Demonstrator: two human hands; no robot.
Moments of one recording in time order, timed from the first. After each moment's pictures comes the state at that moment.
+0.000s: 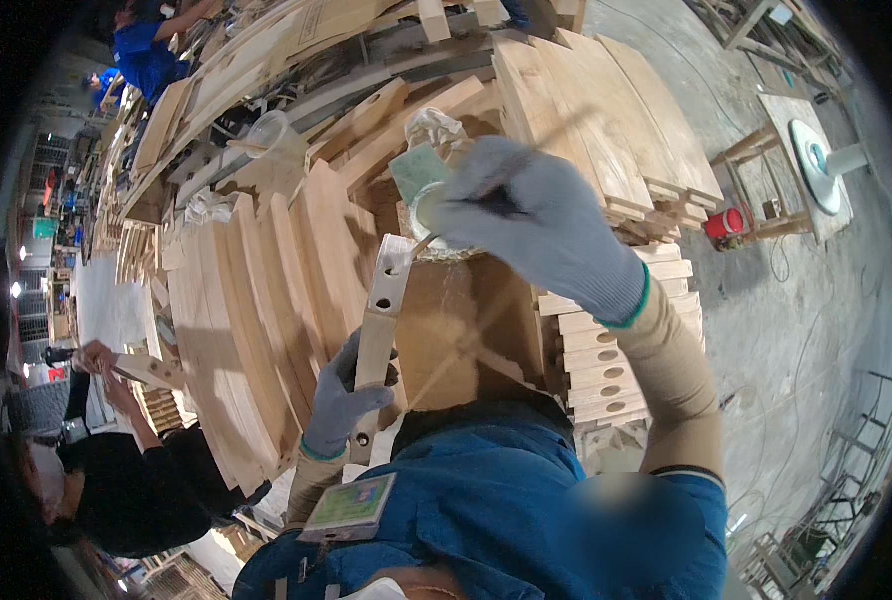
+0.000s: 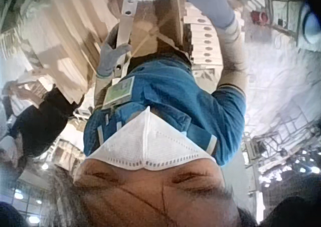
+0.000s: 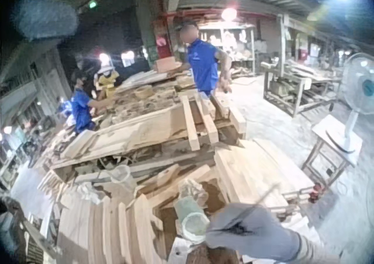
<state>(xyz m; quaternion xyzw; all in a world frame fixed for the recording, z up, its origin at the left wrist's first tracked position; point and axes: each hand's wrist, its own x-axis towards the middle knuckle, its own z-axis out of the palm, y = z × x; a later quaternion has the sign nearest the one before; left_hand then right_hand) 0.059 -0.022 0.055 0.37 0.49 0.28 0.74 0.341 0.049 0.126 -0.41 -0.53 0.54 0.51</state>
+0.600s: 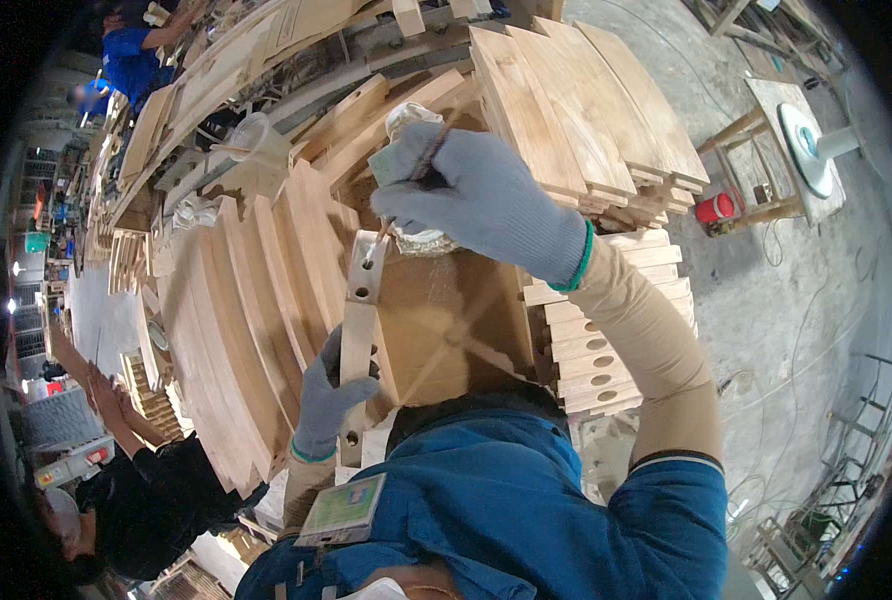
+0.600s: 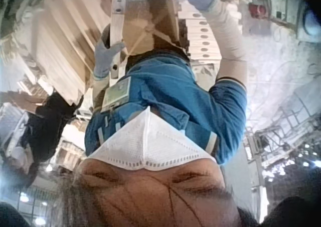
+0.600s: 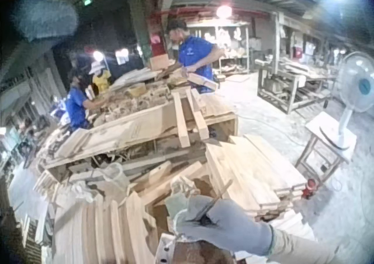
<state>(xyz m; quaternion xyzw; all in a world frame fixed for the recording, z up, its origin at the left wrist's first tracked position) 0.063 -0.021 0.058 0.40 0.52 0.27 0.71 0.337 0.076 0.107 -0.46 -0.65 0.42 0.43</state>
